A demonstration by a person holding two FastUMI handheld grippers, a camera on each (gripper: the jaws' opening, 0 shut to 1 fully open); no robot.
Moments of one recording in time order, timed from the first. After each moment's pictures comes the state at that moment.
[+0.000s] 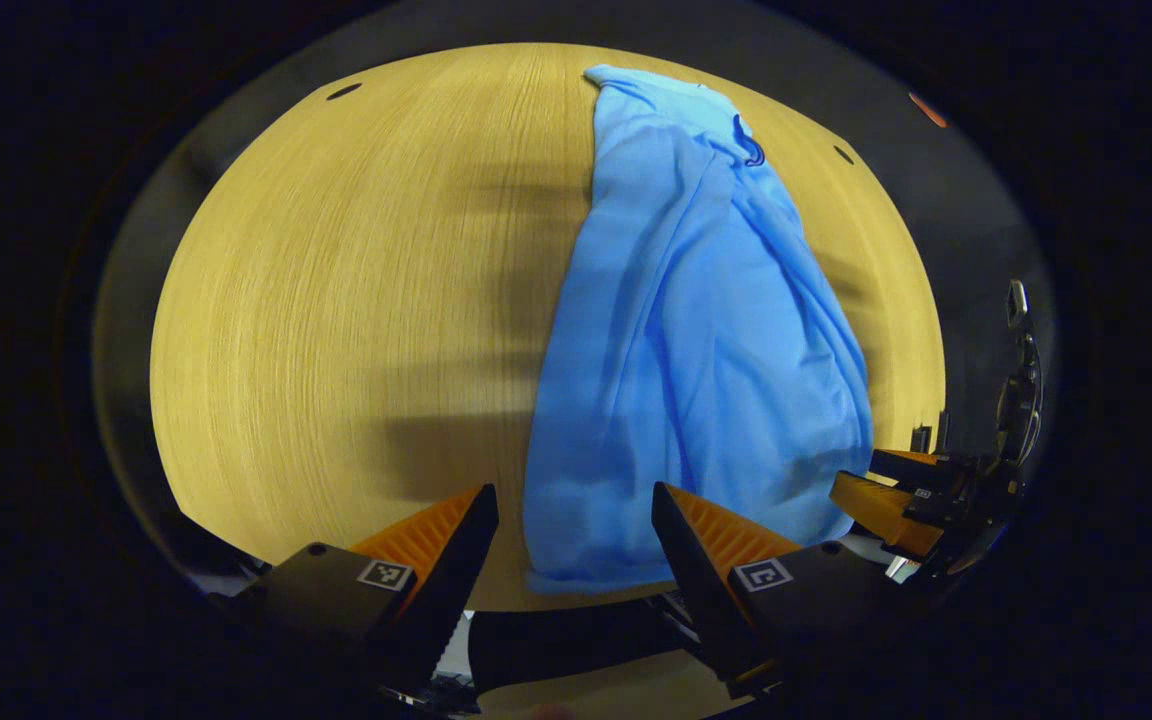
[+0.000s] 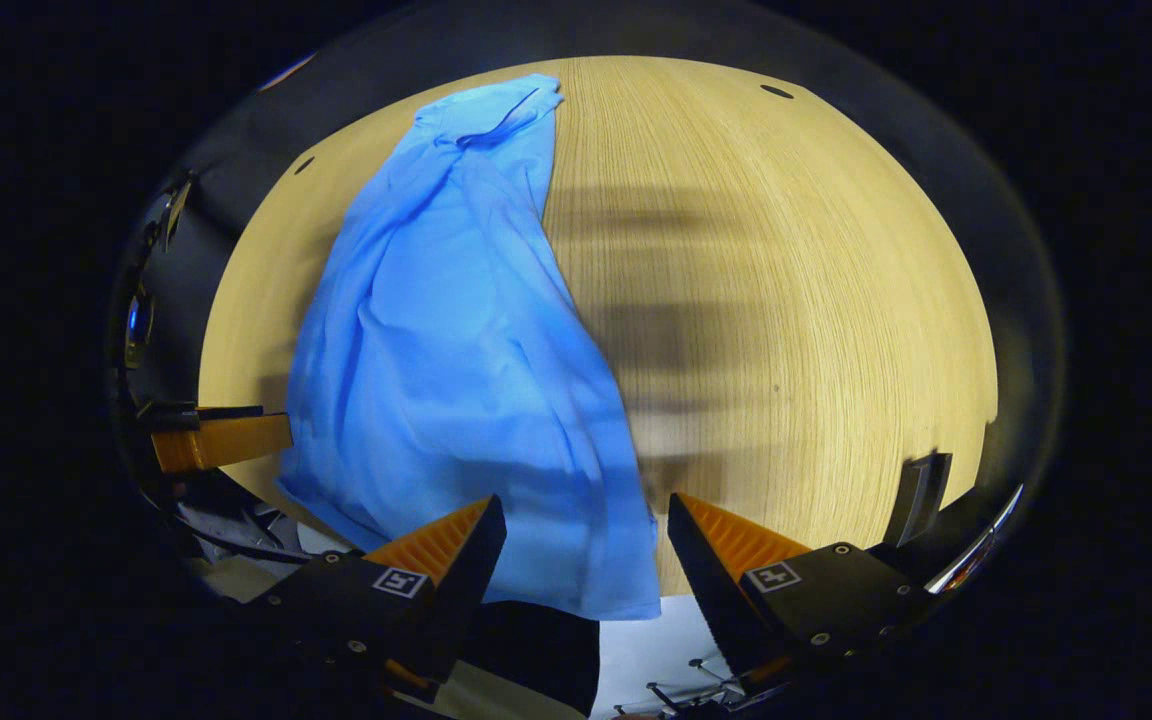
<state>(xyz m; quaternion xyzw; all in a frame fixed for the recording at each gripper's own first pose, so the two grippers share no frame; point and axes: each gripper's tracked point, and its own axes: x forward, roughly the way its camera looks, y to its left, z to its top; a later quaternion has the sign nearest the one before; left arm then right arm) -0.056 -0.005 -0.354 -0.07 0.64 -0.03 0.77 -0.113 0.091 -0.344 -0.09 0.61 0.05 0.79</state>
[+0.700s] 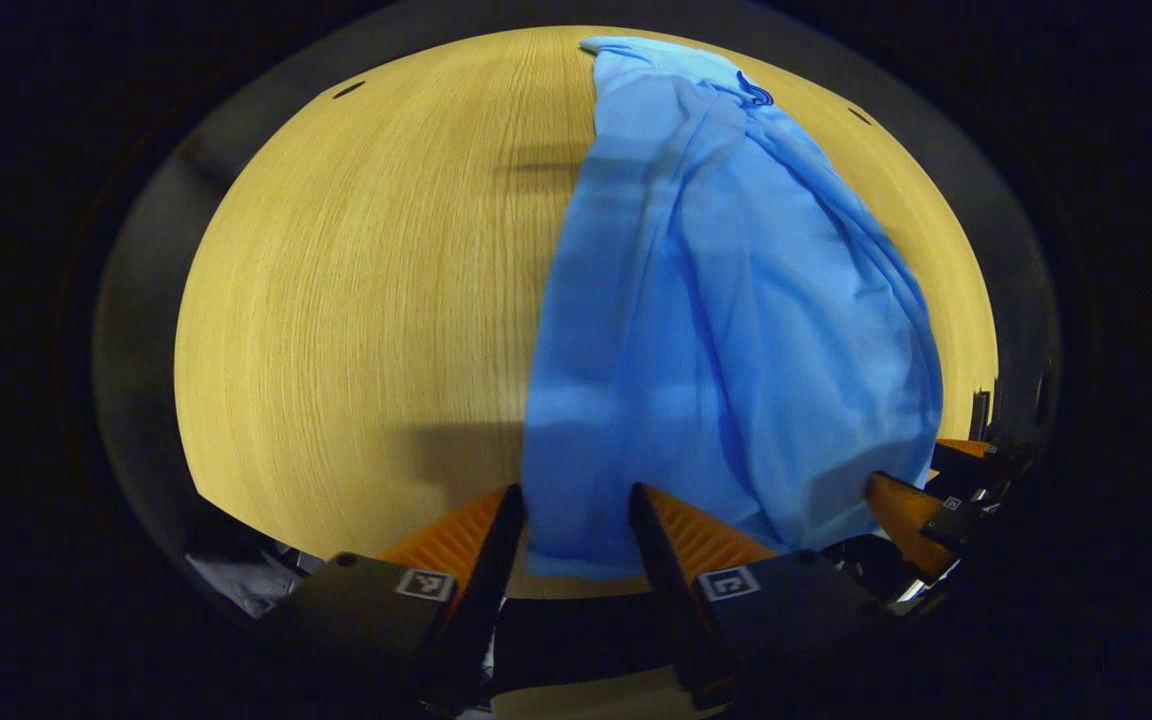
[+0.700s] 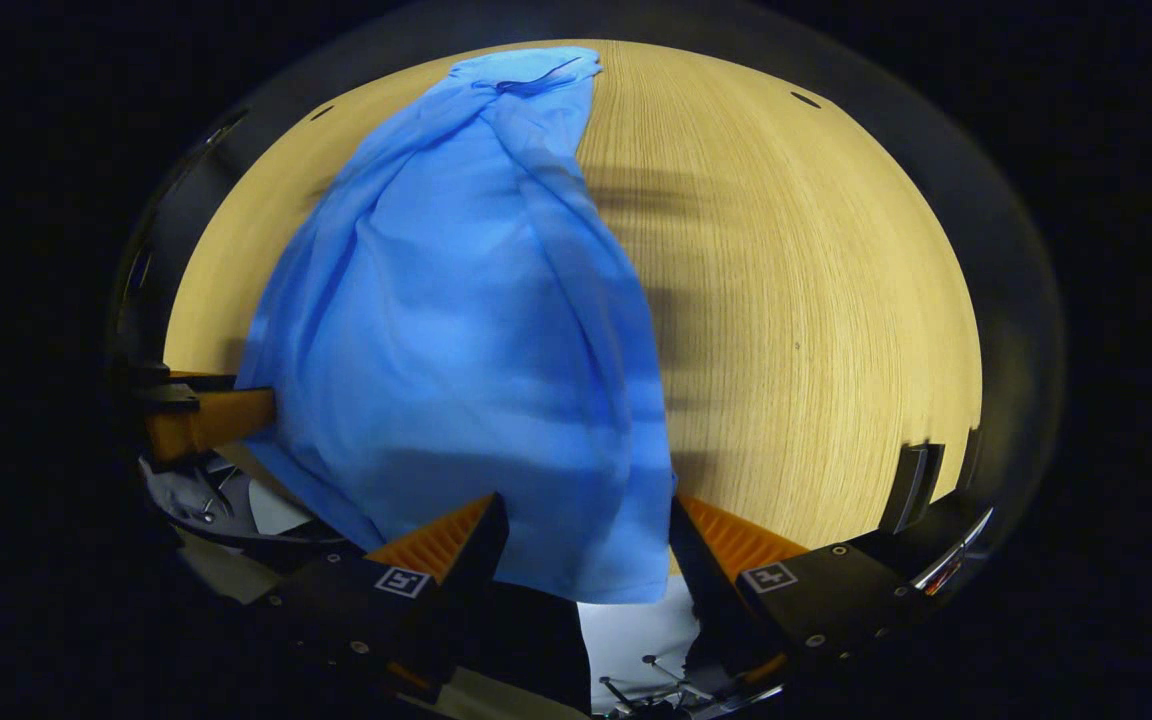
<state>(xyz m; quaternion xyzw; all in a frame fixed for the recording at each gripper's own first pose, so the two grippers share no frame) -0.092 -0.003 -0.387 -0.01 0.65 0.02 0.76 -0.138 0.086 -0.361 -0.16 0.61 0.05 0.77</state>
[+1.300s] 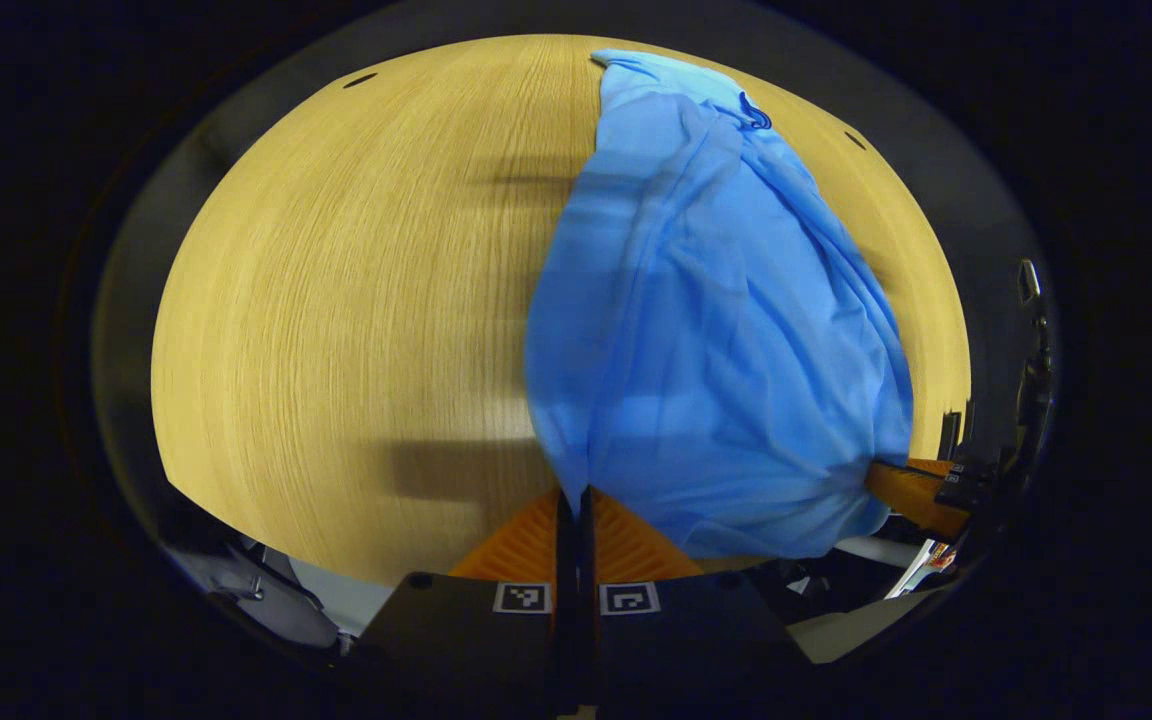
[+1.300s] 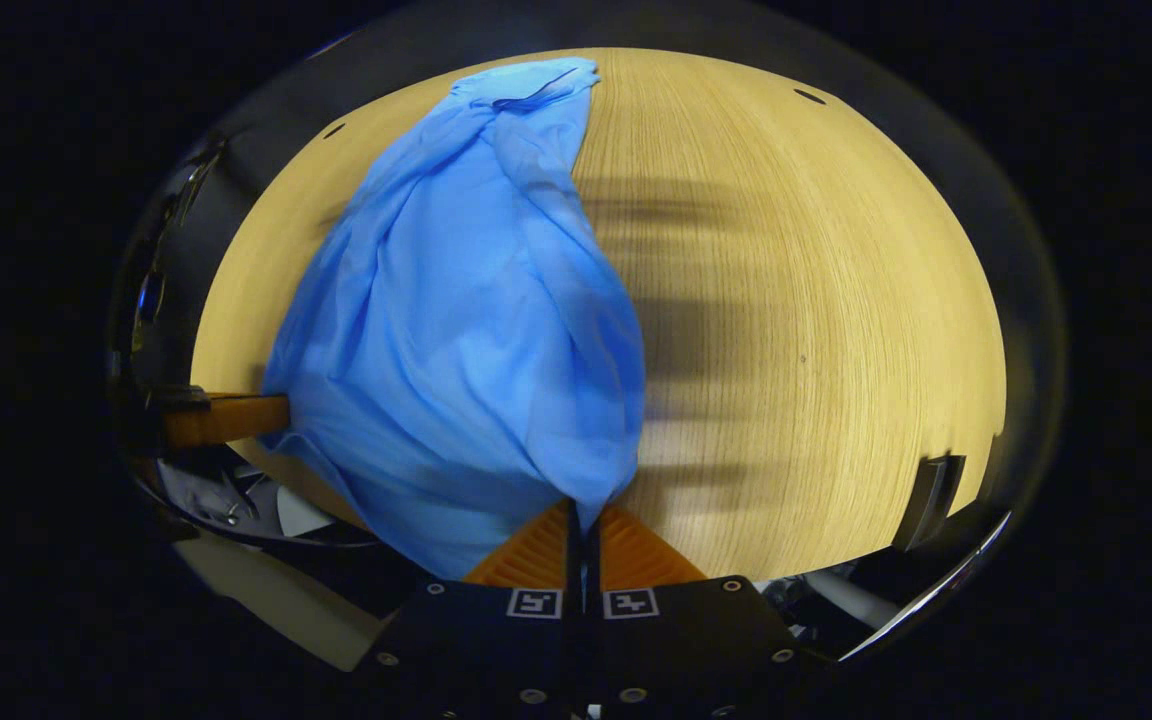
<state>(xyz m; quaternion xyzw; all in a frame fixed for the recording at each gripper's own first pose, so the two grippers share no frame) -0.084 -0.013 -0.382 -0.06 0.62 -0.01 0.78 -0.123 0.089 -0.357 -0.11 0.60 0.09 0.79</state>
